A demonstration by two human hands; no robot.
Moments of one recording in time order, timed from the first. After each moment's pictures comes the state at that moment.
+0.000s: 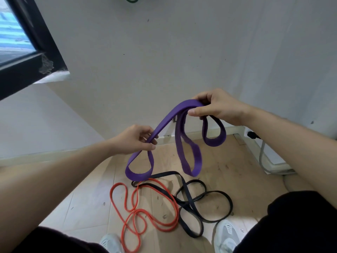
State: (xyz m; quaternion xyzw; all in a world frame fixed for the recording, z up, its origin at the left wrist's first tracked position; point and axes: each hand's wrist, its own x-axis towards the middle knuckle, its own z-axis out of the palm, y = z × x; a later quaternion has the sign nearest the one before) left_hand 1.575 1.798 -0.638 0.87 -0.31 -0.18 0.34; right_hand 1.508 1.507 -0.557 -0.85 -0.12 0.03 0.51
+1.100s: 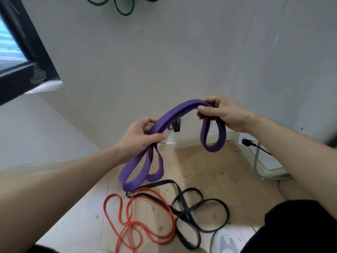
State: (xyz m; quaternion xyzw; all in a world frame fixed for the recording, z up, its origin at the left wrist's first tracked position) left_hand 1.551 1.753 -0.610 0.75 -0.23 -0.14 0.60; right_hand 1.514 1.467 -0.568 -0.81 -0.07 0.00 0.59
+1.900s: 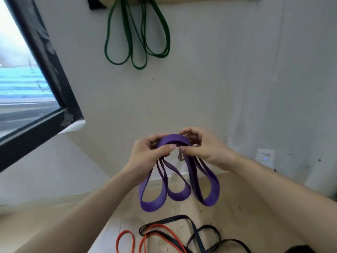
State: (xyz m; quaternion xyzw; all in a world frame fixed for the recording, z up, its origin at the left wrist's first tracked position) left_hand 1.554 1.747 -0.549 0.69 -0.22 -0.05 0.69; right_hand 1.515 1.544 -0.540 -0.79 -0.13 -0.07 0.59
